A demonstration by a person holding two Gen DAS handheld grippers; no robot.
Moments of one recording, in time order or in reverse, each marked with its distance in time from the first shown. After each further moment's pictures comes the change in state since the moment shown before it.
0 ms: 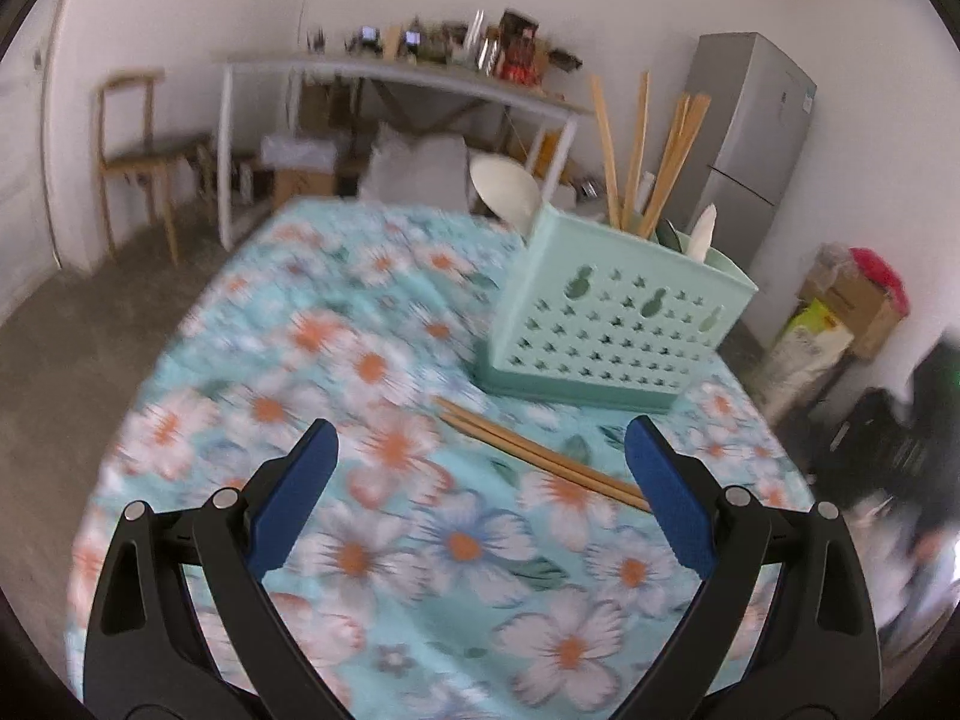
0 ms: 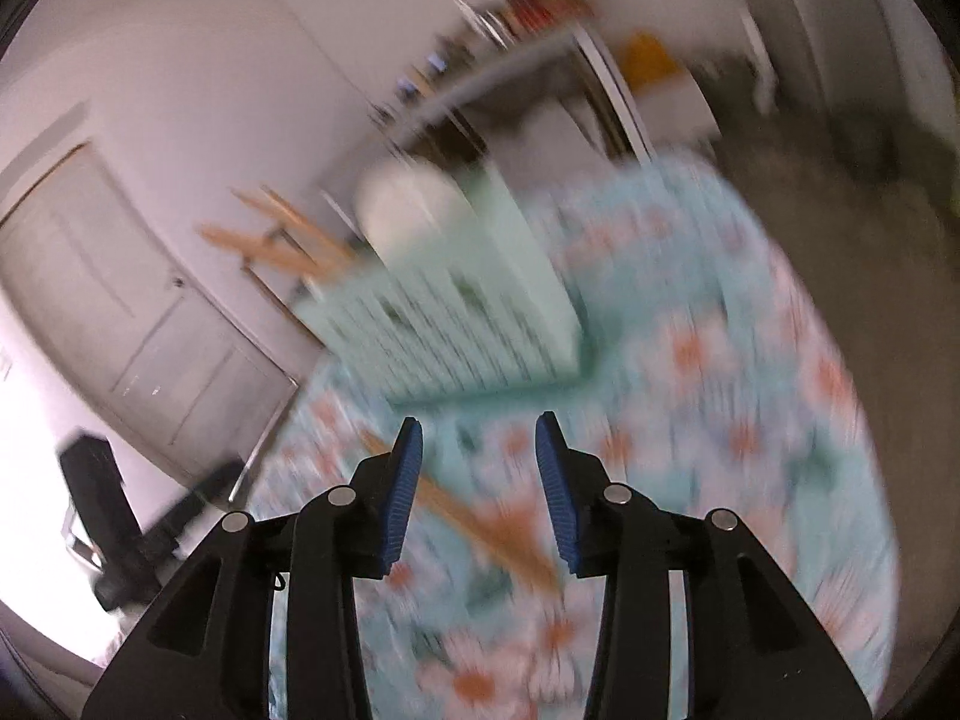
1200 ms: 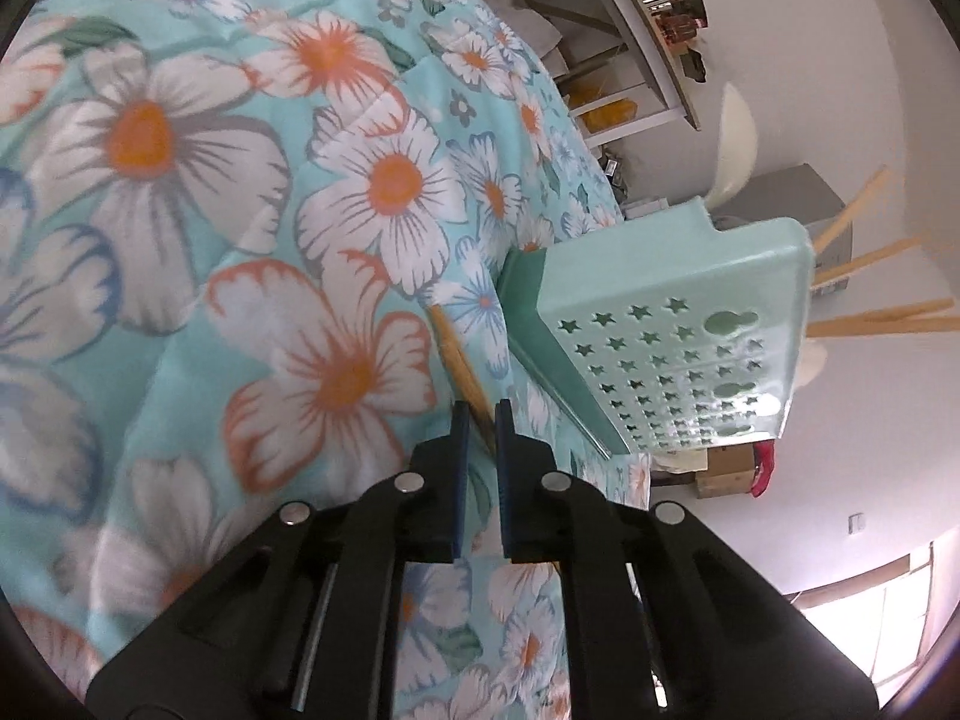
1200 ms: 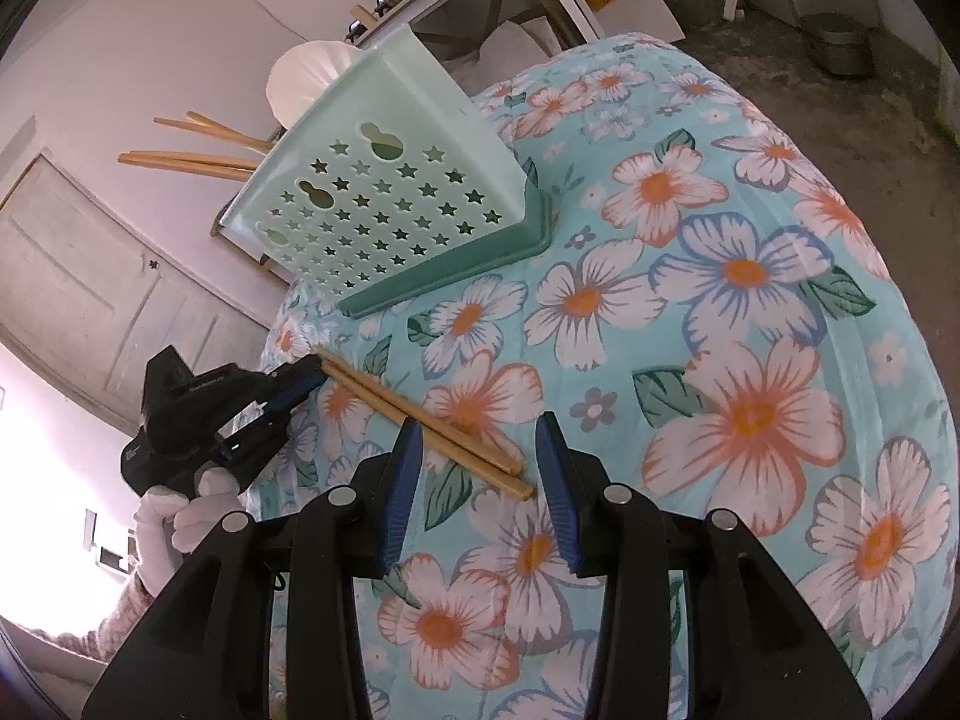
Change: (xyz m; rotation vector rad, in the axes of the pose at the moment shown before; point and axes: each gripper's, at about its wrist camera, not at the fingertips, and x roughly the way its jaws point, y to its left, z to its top) left arm 0.106 0.067 -0.030 -0.669 0.256 -0.278; right arm 0.020 -0.015 -0.016 0.055 0.110 -0.018
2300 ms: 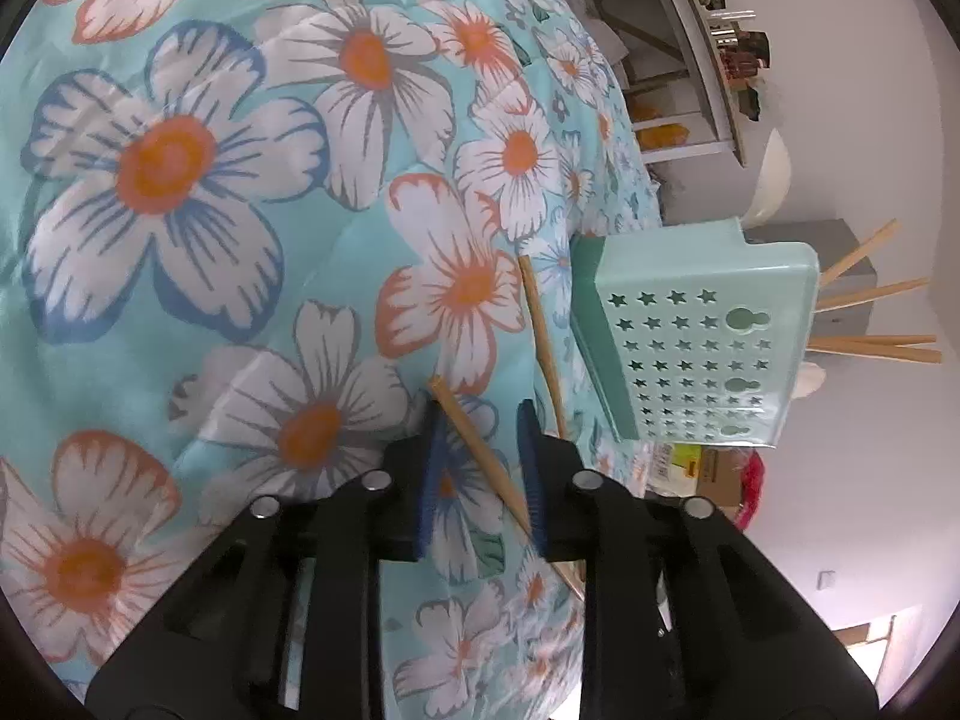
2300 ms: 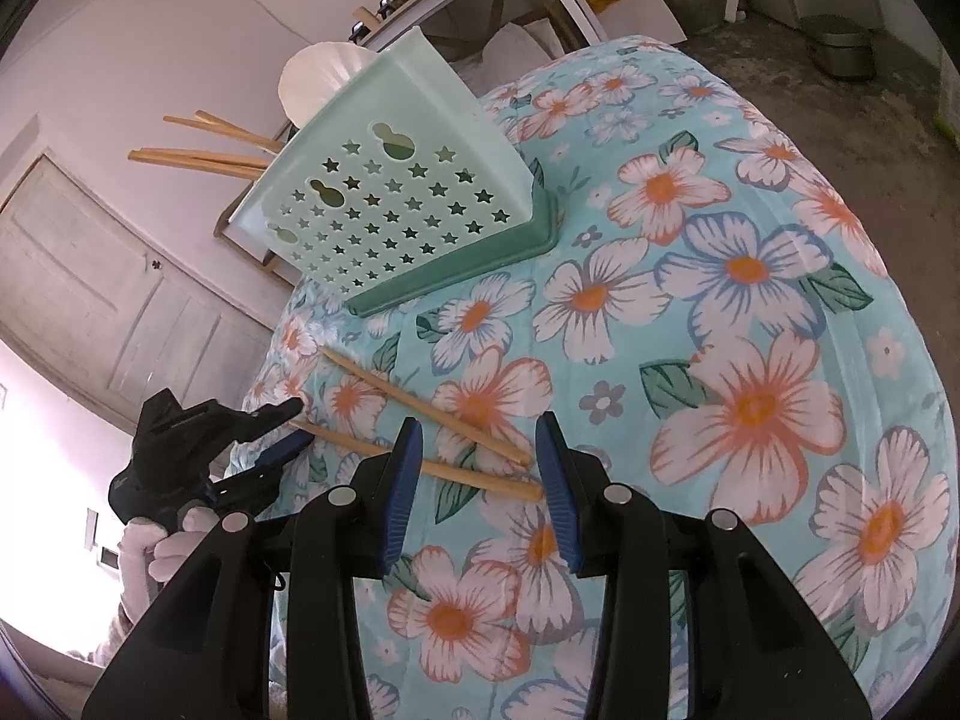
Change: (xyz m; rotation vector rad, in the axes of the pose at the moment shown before) left arm -0.023 0.025 -0.017 -0.178 0.009 0.056; right arm -0.004 0.004 -0.004 -0.002 0.000 0.007
